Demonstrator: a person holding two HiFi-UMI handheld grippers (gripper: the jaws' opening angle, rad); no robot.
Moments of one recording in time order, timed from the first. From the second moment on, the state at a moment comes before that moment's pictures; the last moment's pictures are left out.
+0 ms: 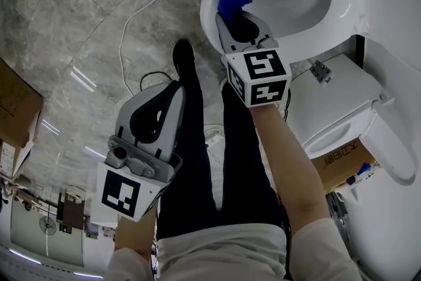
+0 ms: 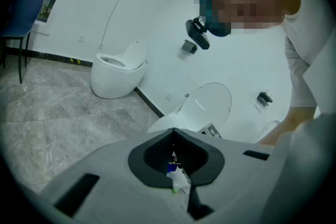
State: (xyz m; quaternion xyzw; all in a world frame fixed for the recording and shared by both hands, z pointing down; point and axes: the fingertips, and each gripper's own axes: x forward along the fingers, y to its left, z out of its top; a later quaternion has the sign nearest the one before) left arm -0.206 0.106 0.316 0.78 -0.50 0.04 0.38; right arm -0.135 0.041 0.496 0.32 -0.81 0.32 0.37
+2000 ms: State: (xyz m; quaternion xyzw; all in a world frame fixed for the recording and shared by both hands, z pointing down) left arm -0.186 0.099 0.321 0.78 -0.50 0.05 0.38; right arm -0.122 -0.075 0.491 0.29 -0.84 0.29 0.36
